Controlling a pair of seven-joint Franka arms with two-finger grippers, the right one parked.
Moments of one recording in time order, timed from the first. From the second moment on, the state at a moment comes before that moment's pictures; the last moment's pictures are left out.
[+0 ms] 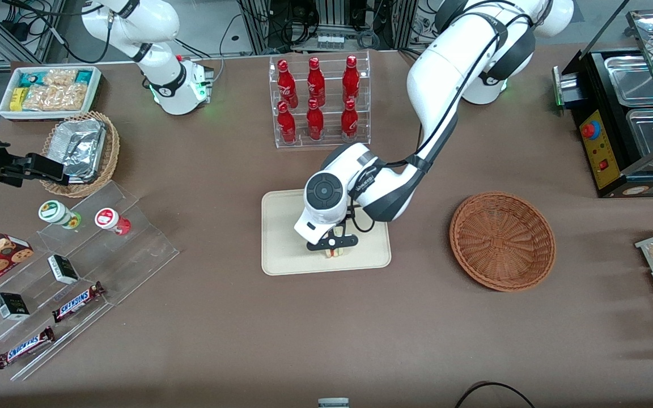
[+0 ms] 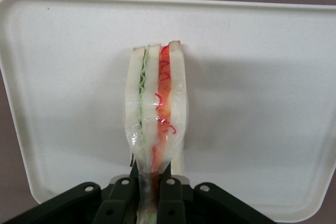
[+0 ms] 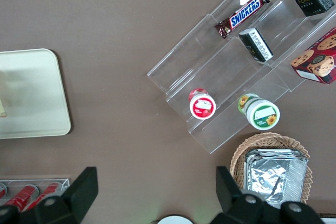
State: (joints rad) arm -0.59 0.91 -0.26 -1.12 0.08 1.88 -0.91
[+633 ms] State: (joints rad) arm -0.59 0.92 -0.26 -1.12 0.08 1.89 -0.91
